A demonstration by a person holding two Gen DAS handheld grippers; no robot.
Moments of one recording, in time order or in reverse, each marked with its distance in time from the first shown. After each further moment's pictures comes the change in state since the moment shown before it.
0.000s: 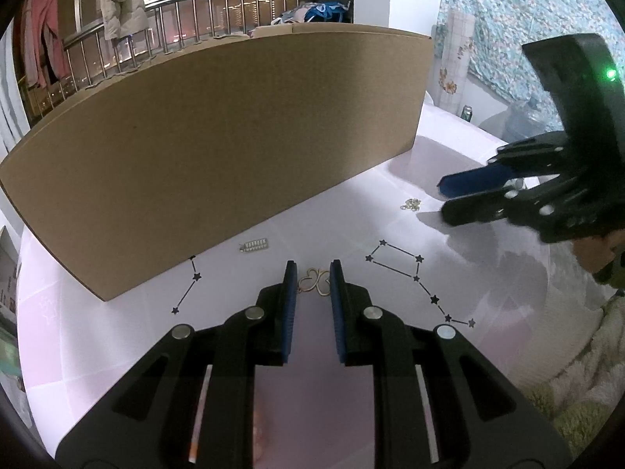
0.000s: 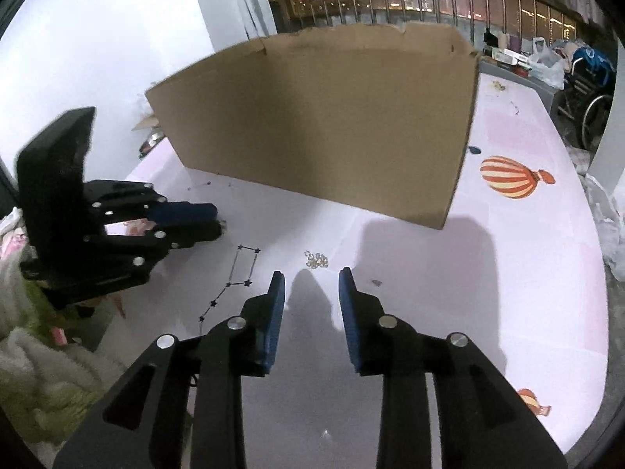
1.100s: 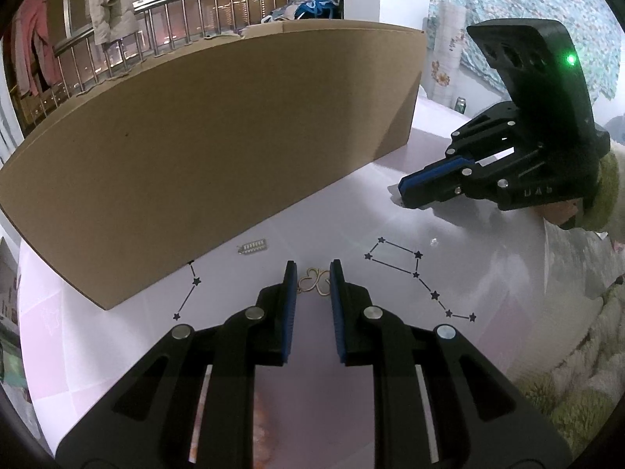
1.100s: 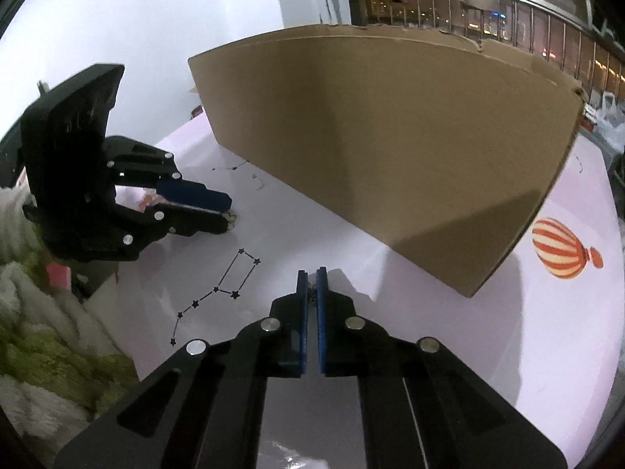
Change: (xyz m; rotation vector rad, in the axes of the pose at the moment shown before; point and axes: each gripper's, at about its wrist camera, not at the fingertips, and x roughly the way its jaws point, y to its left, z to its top) left arm 0.003 -0.006 0.006 0.035 0.015 -0.015; right arm 0.010 -0.012 0.022 -0.230 0.009 0.171
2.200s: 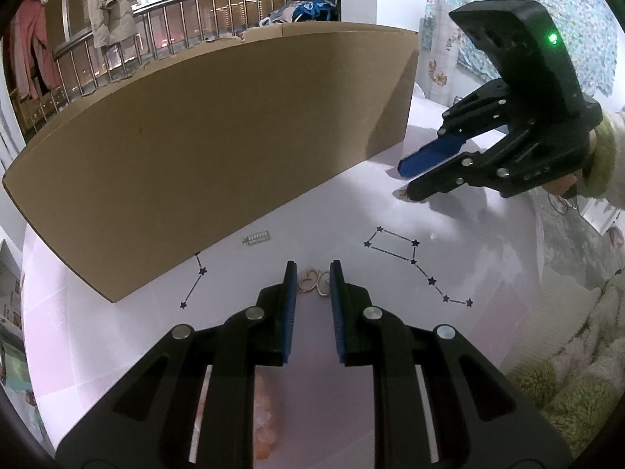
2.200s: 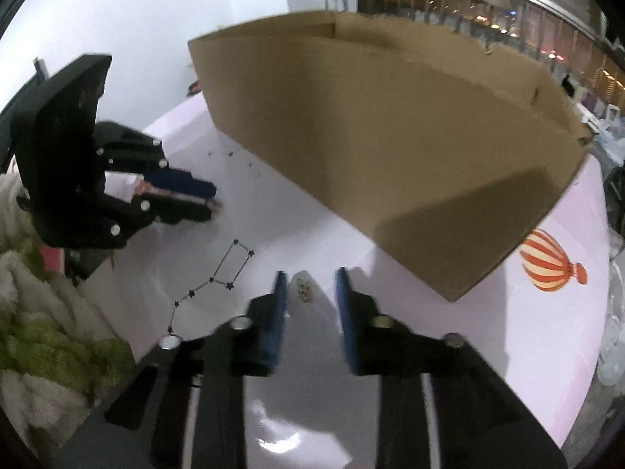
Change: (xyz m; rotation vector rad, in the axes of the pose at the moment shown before) left arm -0.005 -0.003 0.000 0.009 -0.004 0.001; right arm 0.006 0.000 0.012 -0.092 0.127 -0.035
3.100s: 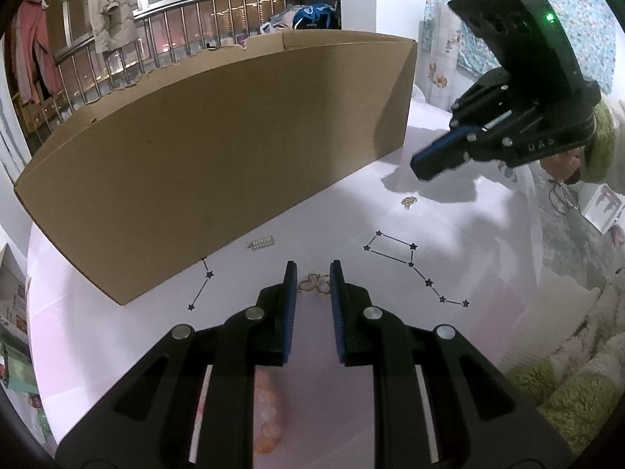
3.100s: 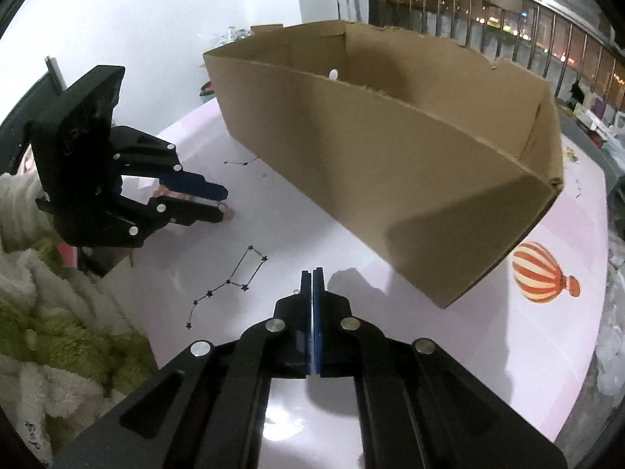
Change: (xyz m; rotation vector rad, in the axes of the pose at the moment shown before) left arm -0.008 -0.003 -0.004 0.005 -0.017 0.011; right arm -0.016 0.004 0.002 -0.009 -0.004 0.039
